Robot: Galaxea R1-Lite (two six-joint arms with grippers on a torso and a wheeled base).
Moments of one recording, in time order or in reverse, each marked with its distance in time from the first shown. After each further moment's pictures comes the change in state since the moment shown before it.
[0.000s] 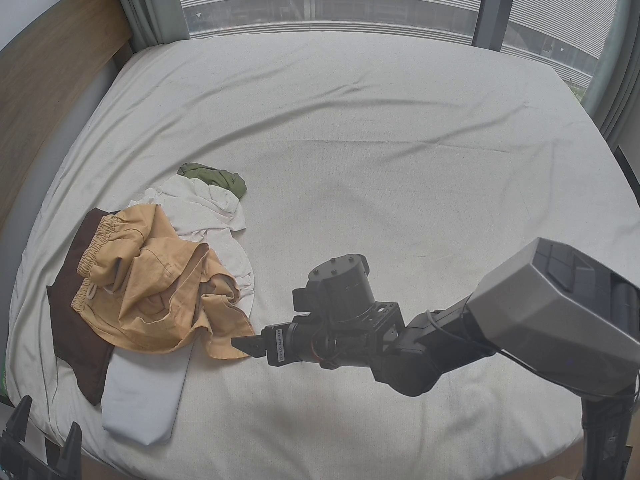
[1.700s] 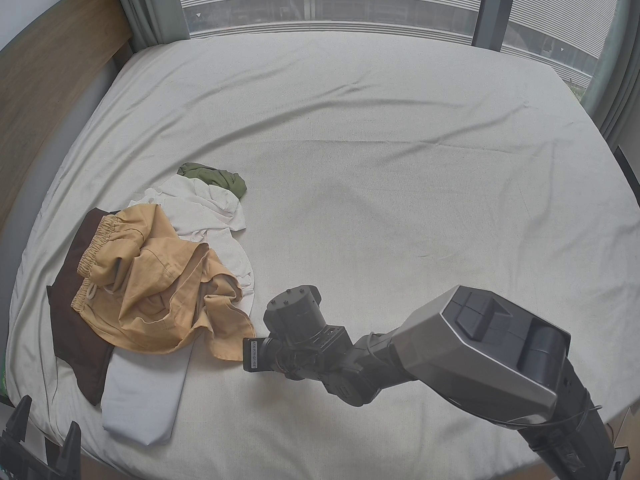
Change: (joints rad) left arm 0.000 0.000 0.000 0.000 0.006 -0.008; right arm 0.029 0.237 -0.250 0.066 -0.123 0.124
